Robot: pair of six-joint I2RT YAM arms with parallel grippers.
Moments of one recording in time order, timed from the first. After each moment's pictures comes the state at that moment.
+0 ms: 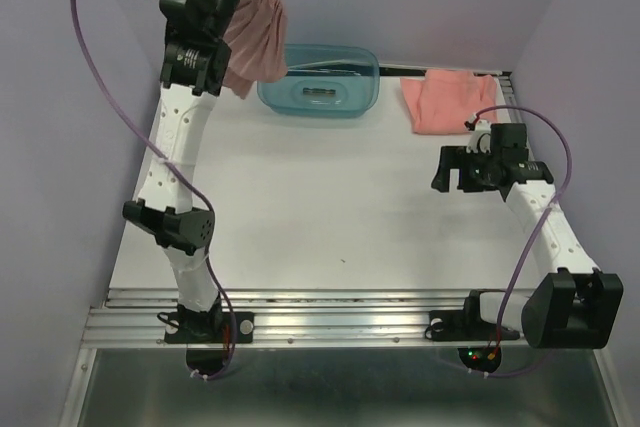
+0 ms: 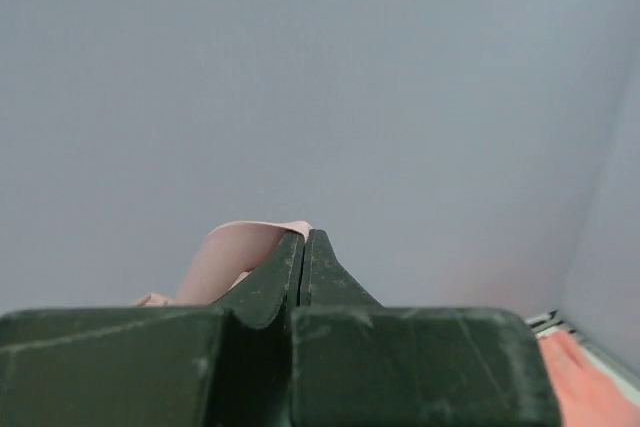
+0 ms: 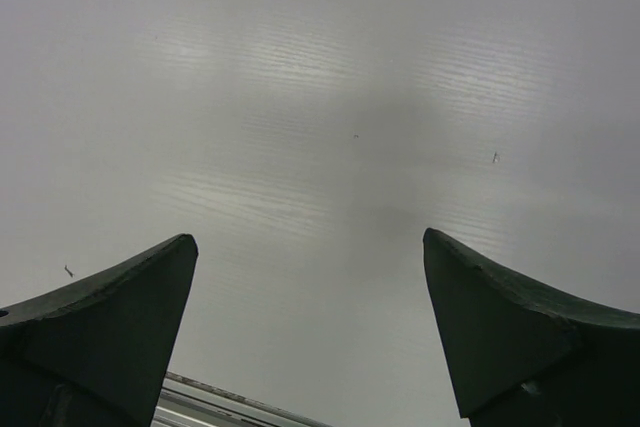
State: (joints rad) left arm -0.28 1.93 2.47 -0.10 0.14 -0.07; right arm -0.04 1.21 0.98 -0.66 -0.32 0.00
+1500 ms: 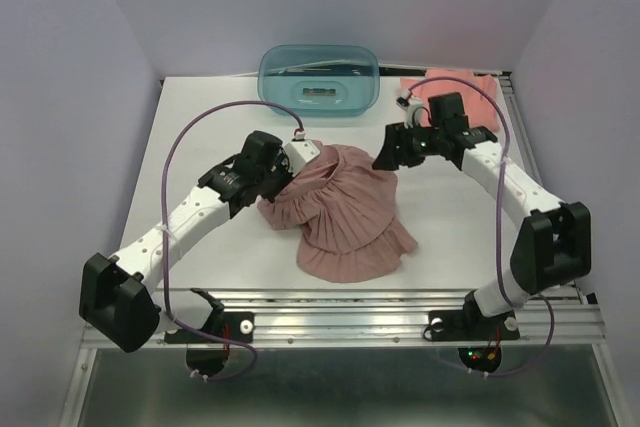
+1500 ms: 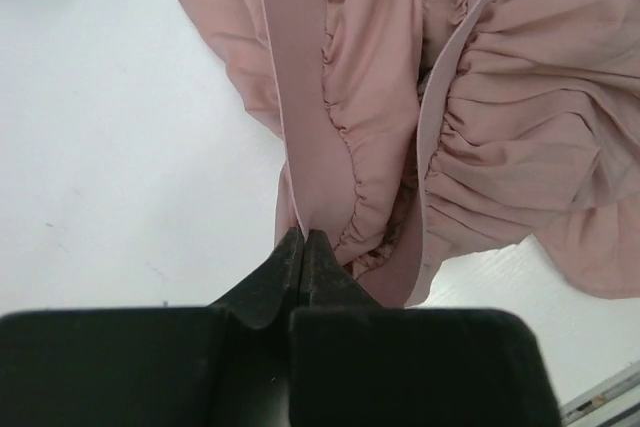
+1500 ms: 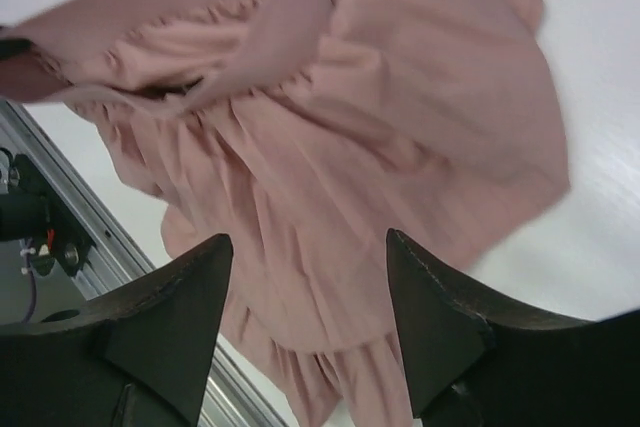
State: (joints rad) left arm -0.57 1.26 1.02 -0.57 -0.04 0.39; right arm 0.22 1.48 1.18 -0.53 -0.62 0.09
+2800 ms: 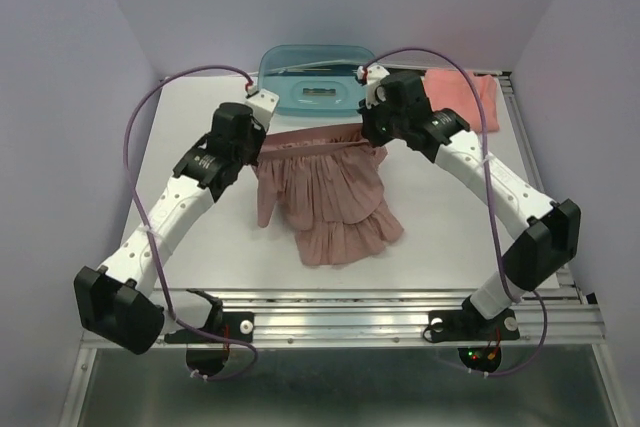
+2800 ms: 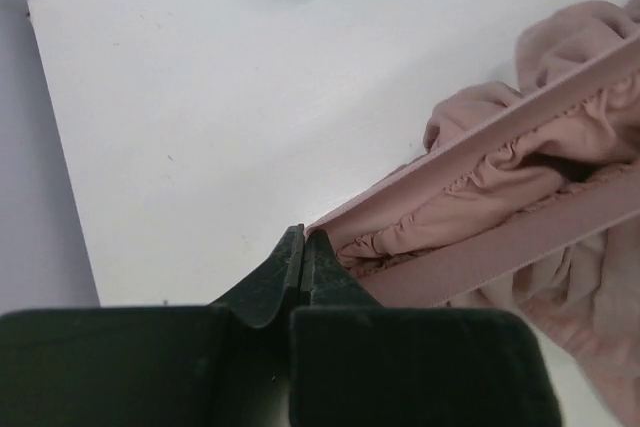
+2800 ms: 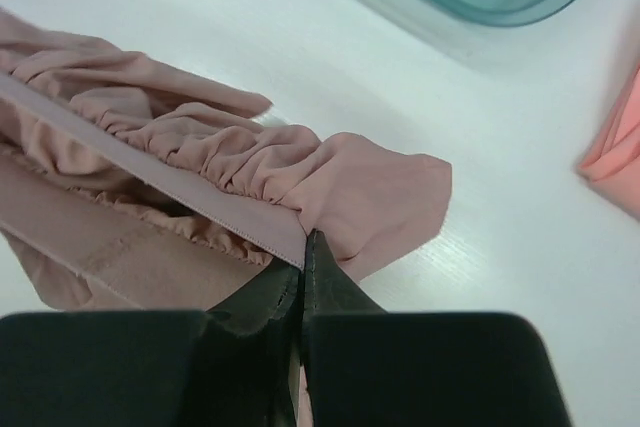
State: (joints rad) left arm -0.47 1.20 1.12 -0.51 -0.28 0.21; right arm 0.56 1.64 1.57 -0.60 0.03 -0.01
